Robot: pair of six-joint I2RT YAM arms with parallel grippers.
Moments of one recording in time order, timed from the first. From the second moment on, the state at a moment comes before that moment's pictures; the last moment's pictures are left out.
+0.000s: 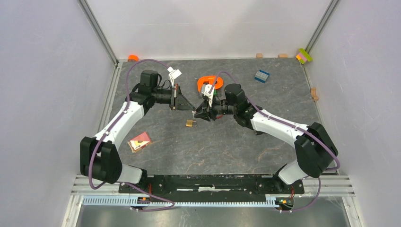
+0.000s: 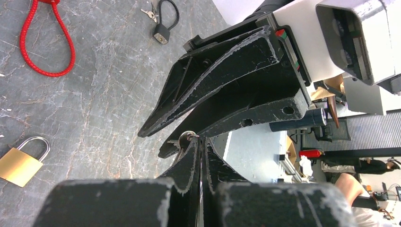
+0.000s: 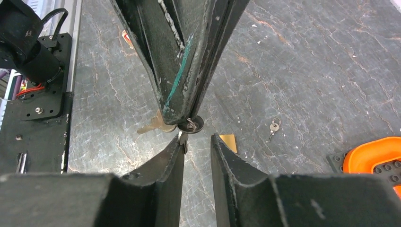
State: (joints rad) left arm -0.27 1.40 1.09 -0.33 1.13 -0.30; right arm 0.71 1.52 0.99 0.21 -0.67 -0.20
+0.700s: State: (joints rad) left arm -0.26 1.39 1.07 -0.35 1.11 -0.27; right arm 0.71 1.48 0.97 0.15 -0.64 -0.33
